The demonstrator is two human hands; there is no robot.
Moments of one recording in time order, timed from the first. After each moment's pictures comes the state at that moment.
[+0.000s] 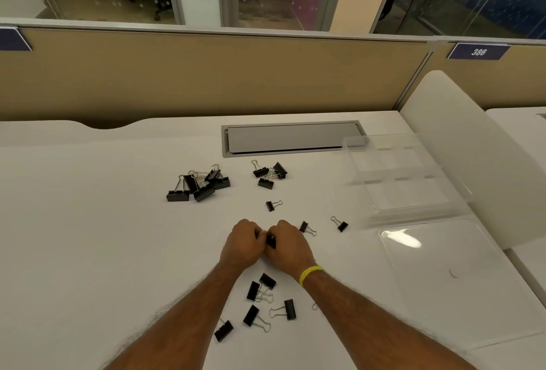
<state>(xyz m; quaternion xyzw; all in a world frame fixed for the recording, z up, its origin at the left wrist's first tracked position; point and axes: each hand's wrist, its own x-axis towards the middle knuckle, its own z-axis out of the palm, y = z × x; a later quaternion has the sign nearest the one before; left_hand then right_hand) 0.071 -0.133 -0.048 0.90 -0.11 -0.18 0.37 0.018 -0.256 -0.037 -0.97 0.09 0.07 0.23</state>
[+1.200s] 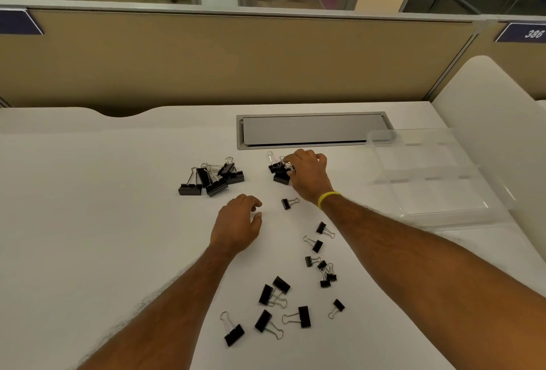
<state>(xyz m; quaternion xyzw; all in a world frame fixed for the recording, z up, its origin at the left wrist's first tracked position) 0.111 -0.099 -0.040 0.93 -0.19 -0.05 0.31 0.156 -0.313 -0.014 -0.99 0.01 -0.05 0.12</state>
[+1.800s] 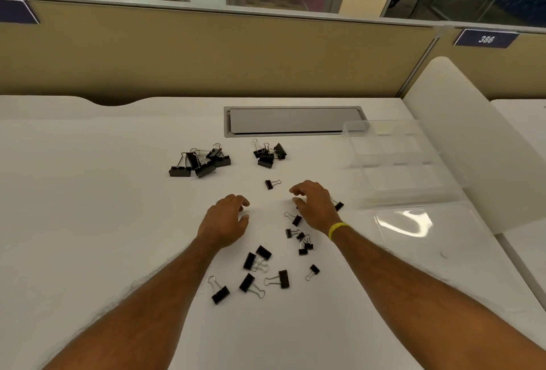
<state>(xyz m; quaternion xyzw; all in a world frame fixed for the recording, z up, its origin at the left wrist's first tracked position) 0.061 -0.089 -0.032 0.93 -0.21 -0.12 0.27 0.024 -0.332 -0.021 -0.95 0.07 -0.01 0.30</state>
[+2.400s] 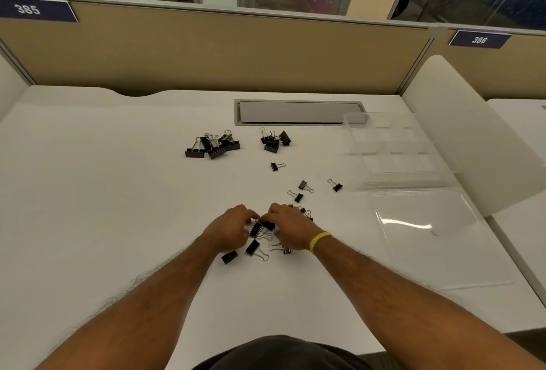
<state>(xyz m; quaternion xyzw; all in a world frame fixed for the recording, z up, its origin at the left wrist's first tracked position) -0.013 -0.063 -0.027 0.91 -0.27 -0.22 0.24 -0.055 -0.256 -0.016 -0.96 -0.16 0.16 0.13</state>
